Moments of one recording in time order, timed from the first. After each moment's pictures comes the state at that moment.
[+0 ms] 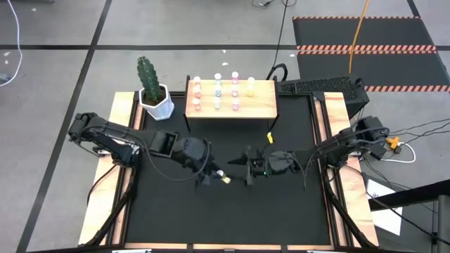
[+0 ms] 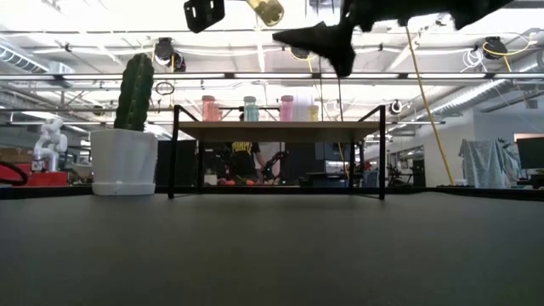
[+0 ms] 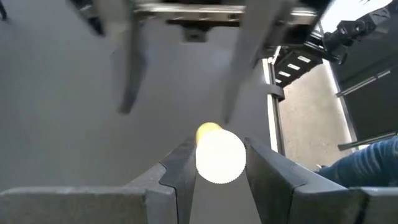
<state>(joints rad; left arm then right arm) -0.20 1.46 1.25 -0.43 0.09 -0.47 0.29 1.54 0.75 0.66 0.27 0.52</state>
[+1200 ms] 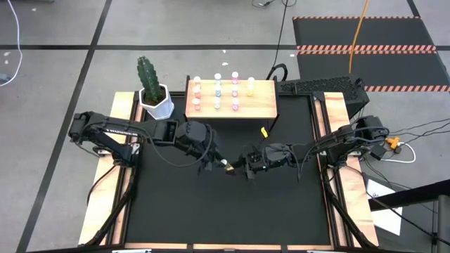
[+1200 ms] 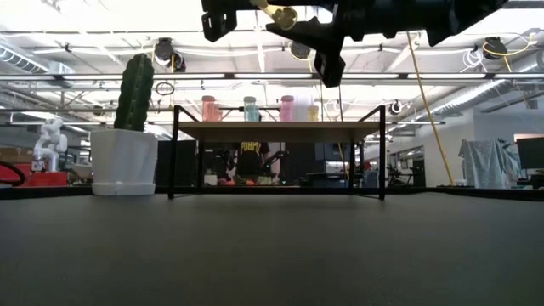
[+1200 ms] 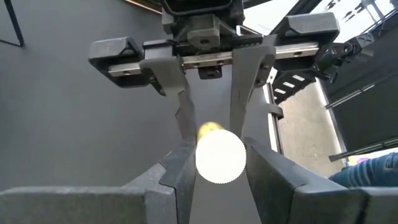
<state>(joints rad) -0.07 1.46 1.25 -0.38 0.22 -0.40 0.19 1.54 0.75 0.65 0.00 0.61</state>
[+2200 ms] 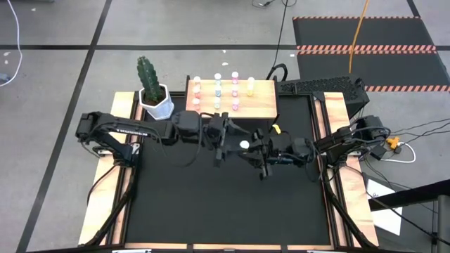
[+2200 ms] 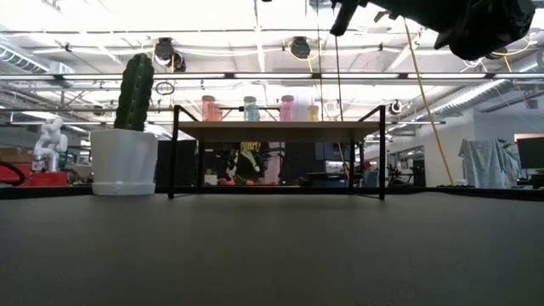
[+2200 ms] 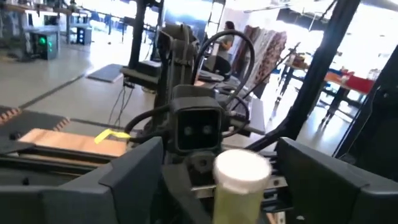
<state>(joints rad) -0.03 1.54 1.25 0.32 0.13 -0.24 0.18 1.54 0.58 1.41 0.11 0.18</state>
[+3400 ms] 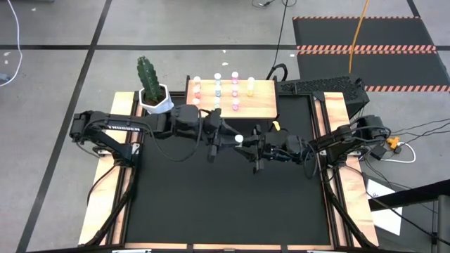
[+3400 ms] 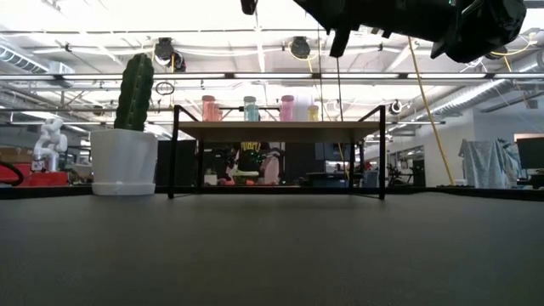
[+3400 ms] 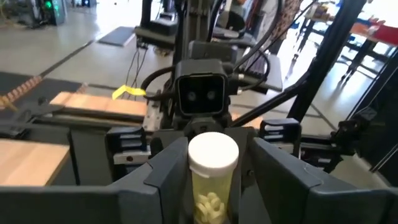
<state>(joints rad) 0.02 1.46 1.25 0.05 0.17 -0.15 0.12 1.53 0.58 1.28 0.18 0.19</state>
